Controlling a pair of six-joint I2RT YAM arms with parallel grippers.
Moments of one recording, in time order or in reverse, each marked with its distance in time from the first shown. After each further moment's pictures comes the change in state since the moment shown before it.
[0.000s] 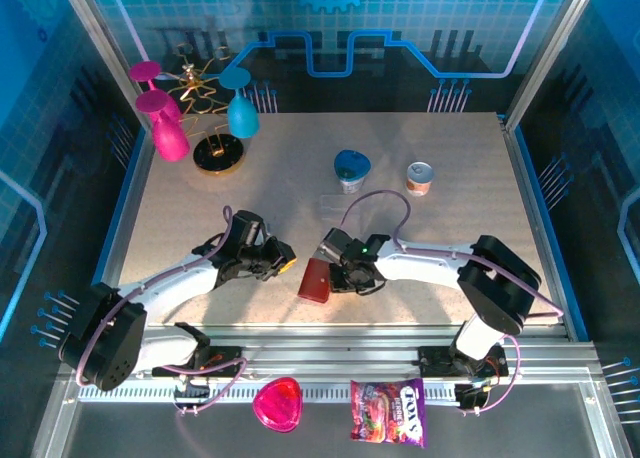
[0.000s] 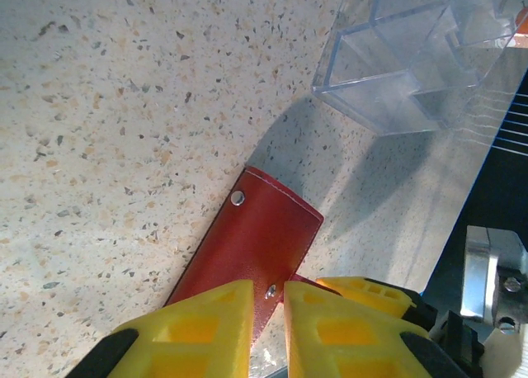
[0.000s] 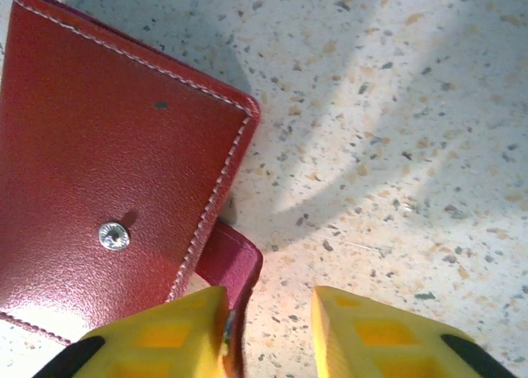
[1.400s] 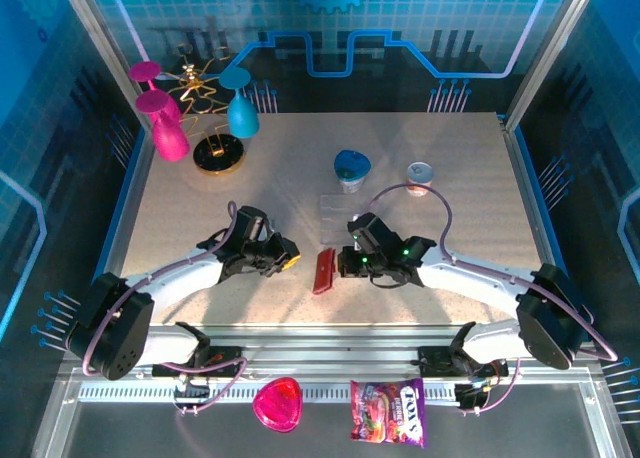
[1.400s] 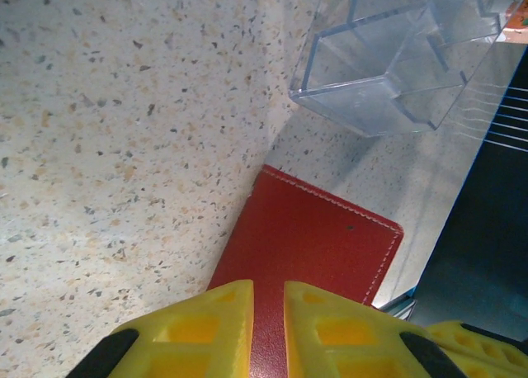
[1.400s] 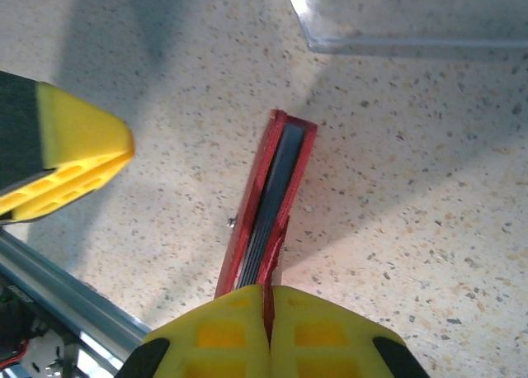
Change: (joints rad) left arm 0.000 0.059 0.042 0.027 0.027 0.004; right arm -0.107 -0.297 -0.132 0.214 -0.127 -0.050
